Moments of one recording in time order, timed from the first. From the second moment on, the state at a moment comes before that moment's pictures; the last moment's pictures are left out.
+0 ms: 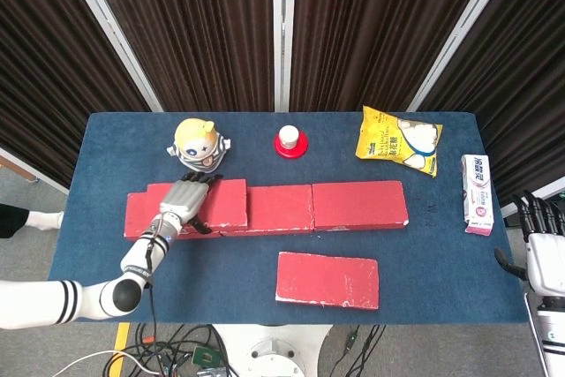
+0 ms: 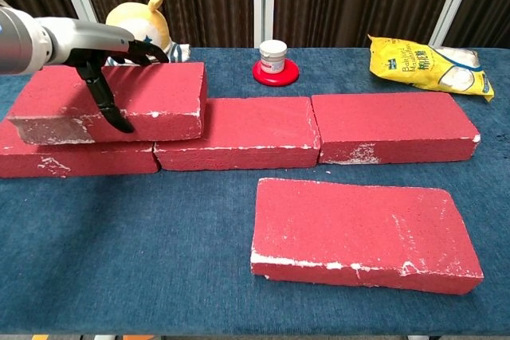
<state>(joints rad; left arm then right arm) -0.98 -1.34 -0.14 -1.75 0.45 0.88 0.57 0.09 -1.12 0.12 -1.54 -1.41 1.46 0.00</state>
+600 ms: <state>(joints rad) -1.03 -1.40 -0.11 -1.70 0.41 0.89 0.57 0.09 -1.12 0.12 -1.52 -1.40 1.45 0.02</state>
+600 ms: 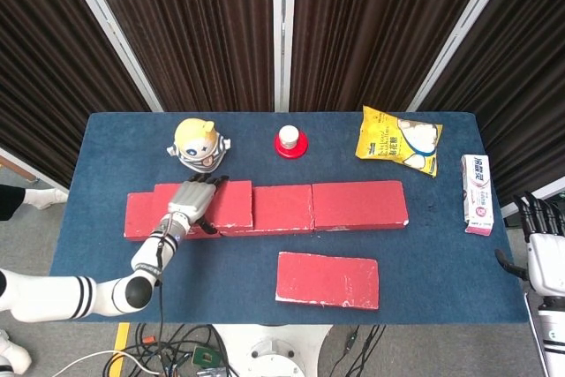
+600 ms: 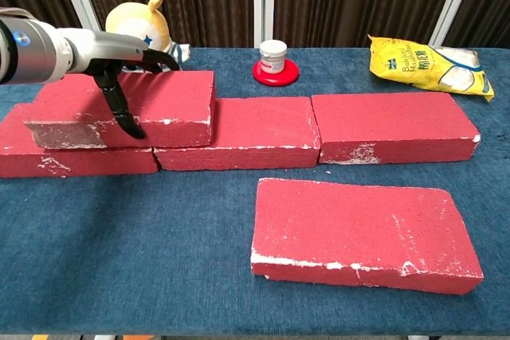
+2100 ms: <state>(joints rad) -1.06 -1.42 -0.08 -1.67 0.43 0.87 0.53 0.09 -1.13 0.12 -1.50 -1.38 1.43 0.02</state>
